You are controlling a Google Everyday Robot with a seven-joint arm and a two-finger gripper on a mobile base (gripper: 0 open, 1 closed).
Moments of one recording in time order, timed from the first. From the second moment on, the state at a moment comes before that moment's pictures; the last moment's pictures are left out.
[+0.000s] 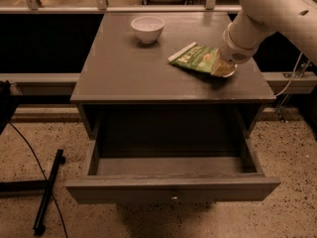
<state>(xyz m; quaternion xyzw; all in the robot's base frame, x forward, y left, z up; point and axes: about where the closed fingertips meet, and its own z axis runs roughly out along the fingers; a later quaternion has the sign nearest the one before) 0.662 -0.183 0.862 -0.64 0.73 -0.08 0.21</state>
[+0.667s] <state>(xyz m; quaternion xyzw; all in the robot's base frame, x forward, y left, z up) 0.614 -0.147 0.931 -0.69 0.66 -0.03 0.30</state>
